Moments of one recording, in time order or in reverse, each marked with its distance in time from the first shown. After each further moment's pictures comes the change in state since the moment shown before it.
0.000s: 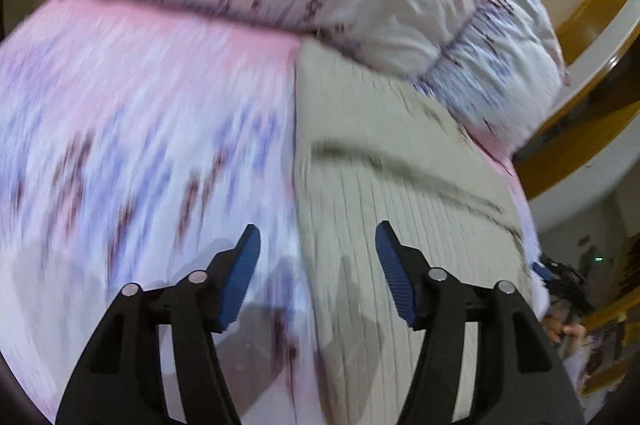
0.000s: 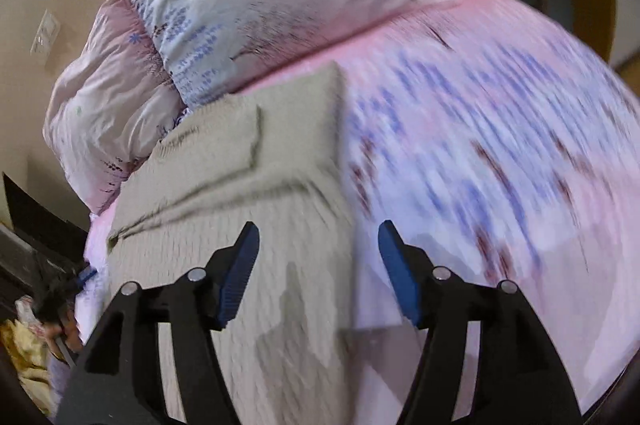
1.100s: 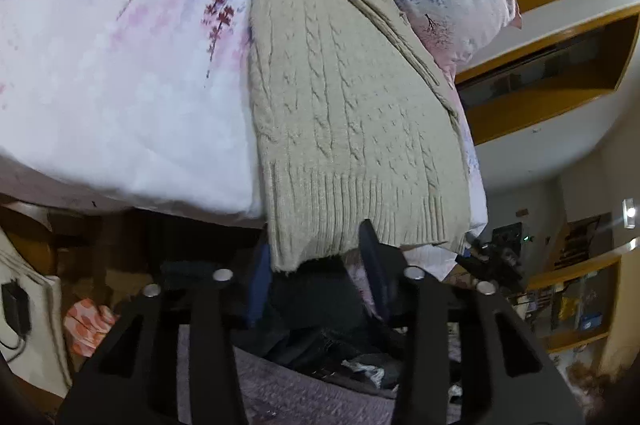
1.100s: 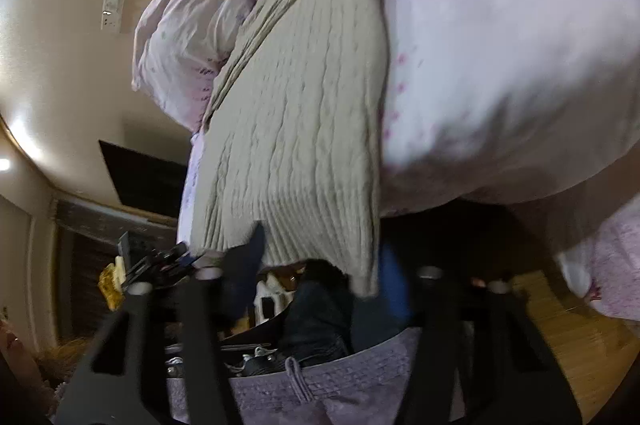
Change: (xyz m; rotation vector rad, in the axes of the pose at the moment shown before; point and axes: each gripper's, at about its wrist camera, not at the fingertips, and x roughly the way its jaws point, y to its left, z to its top) left arm -0.025 -0.025 -0.148 -0.095 0.229 -0.224; right arm -0.022 -0.023 -0.156 0.103 0.297 0.417
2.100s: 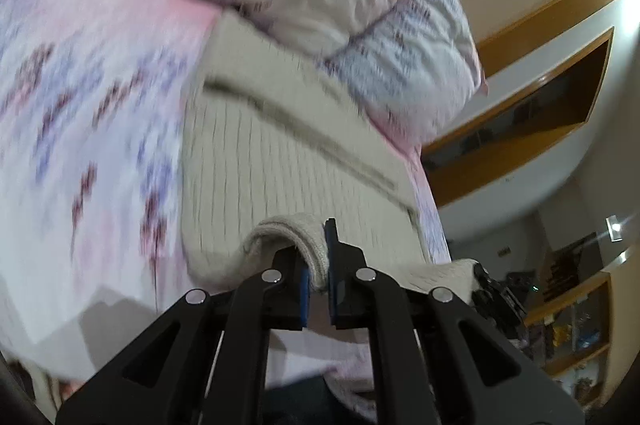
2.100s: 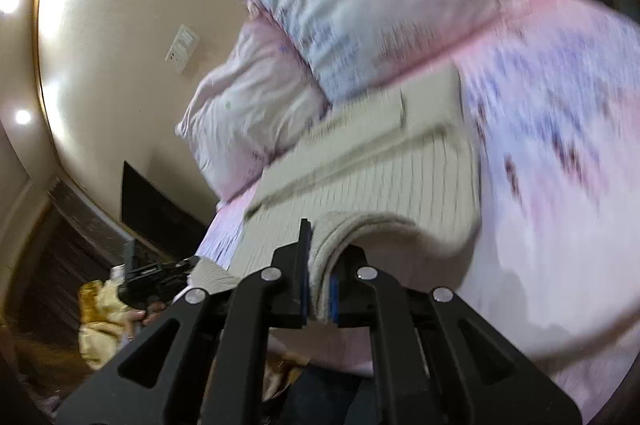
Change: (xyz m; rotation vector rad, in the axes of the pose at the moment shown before) left arm -0.035 -0.038 0.100 0.070 -0.265 -0.070; right arm -0.051 0.103 0.068 -0.326 -0.407 -0.034
